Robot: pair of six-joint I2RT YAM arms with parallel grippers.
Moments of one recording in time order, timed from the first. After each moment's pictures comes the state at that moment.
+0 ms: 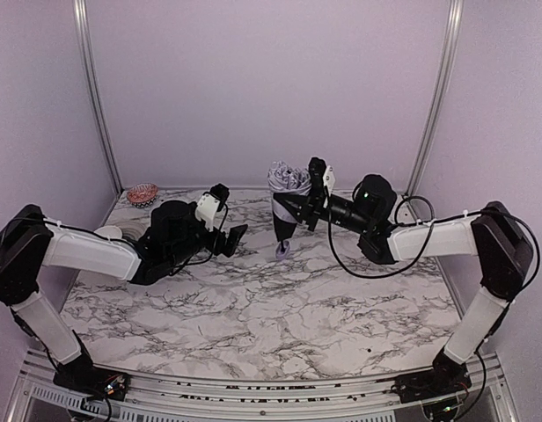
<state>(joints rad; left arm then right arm) -0.77 1.63 0.80 0.63 -0.17 0.12 0.64 1.69 0.94 0.96 -0.57 -0.10</state>
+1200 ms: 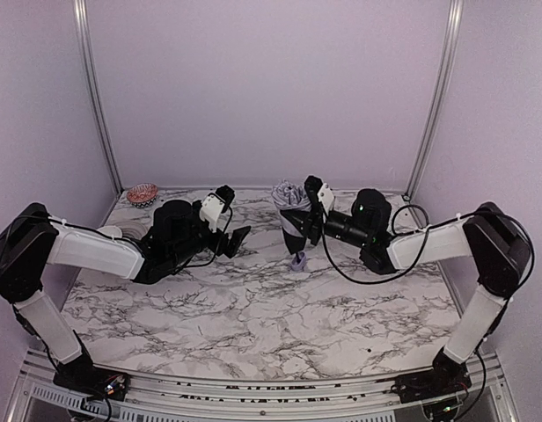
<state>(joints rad) -0.77 1.66 0.82 0.65 -0.13 0.19 0.62 1.73 0.83 0.96 -0.44 -0.18</state>
